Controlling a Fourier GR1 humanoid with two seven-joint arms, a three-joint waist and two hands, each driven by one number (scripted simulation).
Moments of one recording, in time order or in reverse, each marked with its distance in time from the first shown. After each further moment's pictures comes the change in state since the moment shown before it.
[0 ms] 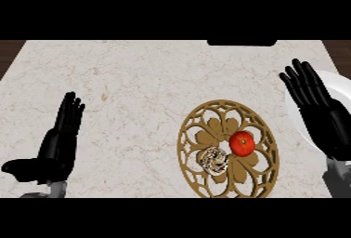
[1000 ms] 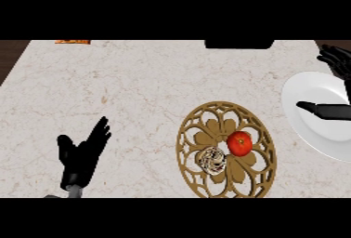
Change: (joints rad) left arm 0.014 -0.052 -0.054 0.218 0.061 -0.163 0.247; right arm -0.212 -0.094 -0.211 0.533 0.192 0.080 -0.233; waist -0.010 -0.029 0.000
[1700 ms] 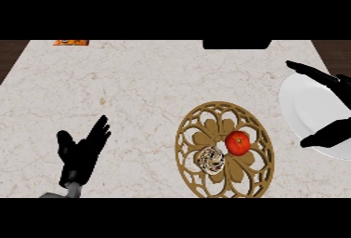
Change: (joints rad) left arm -0.012 -0.006 0.022 0.001 -0.007 -0.020 0.037; right arm 0.021 -0.198 0.242 -0.306 0.259 0.177 0.349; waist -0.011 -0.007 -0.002
